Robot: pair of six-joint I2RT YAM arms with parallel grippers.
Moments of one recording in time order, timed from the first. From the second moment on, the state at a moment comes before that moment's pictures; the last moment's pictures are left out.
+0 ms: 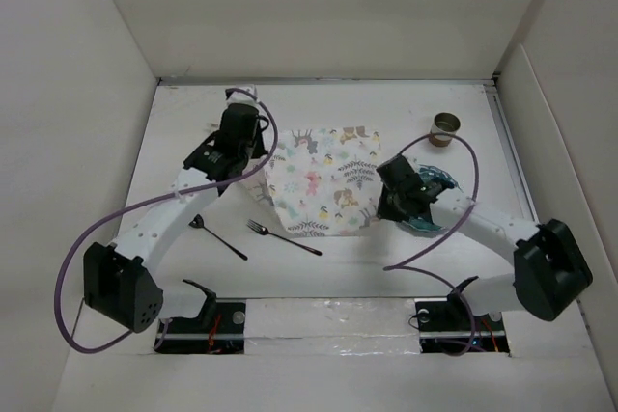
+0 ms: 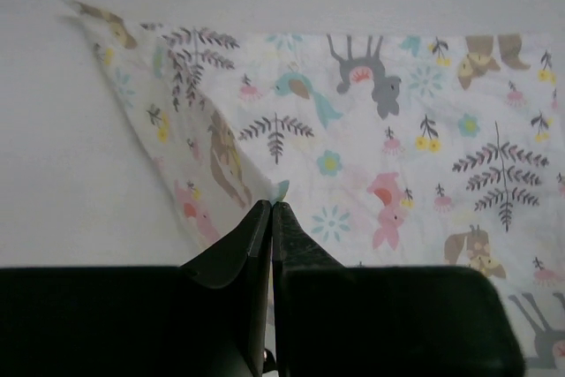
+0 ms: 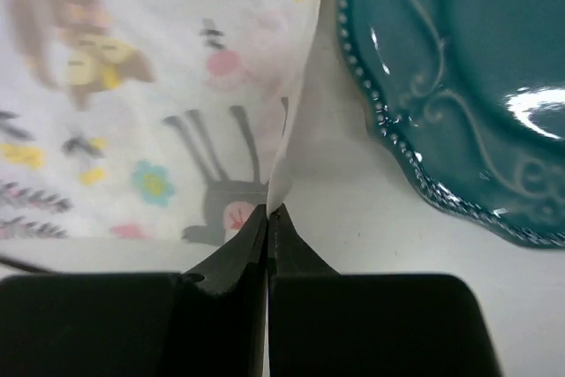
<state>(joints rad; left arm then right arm) -0.49 1.30 1.10 -0.41 -0.34 -0.35 0.60 1.39 0.79 -0.49 0.17 0.79</state>
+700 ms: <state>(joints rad) -0.22 1.17 1.65 -0.31 -0.29 -0.48 0.38 1.29 1.87 -0.74 0.31 0.46</state>
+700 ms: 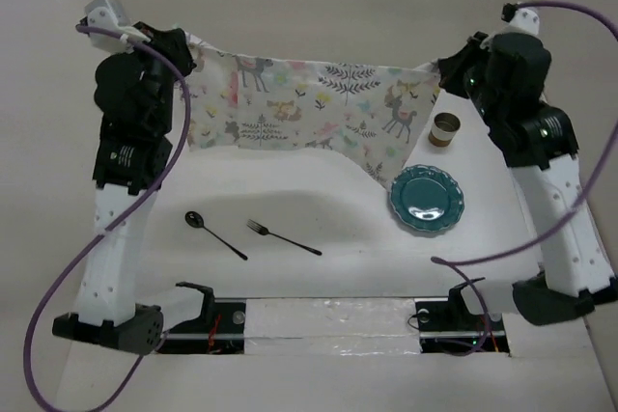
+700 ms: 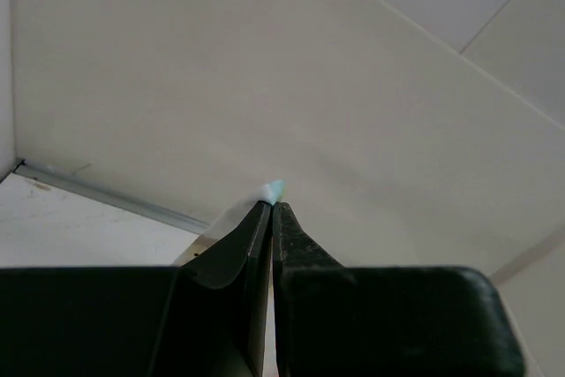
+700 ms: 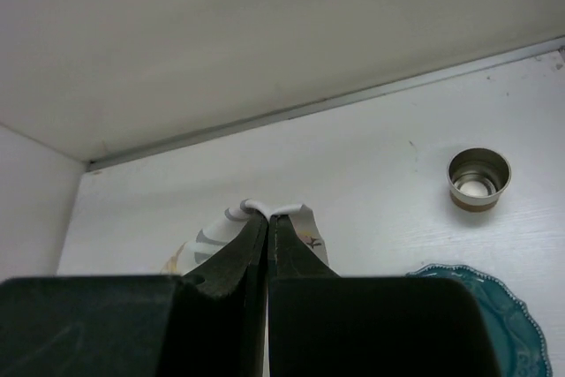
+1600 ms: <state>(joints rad) 0.10 1.42 1.11 0.03 0.23 -0.73 0.16 1.63 1.49 -0.38 -0.12 0.44</state>
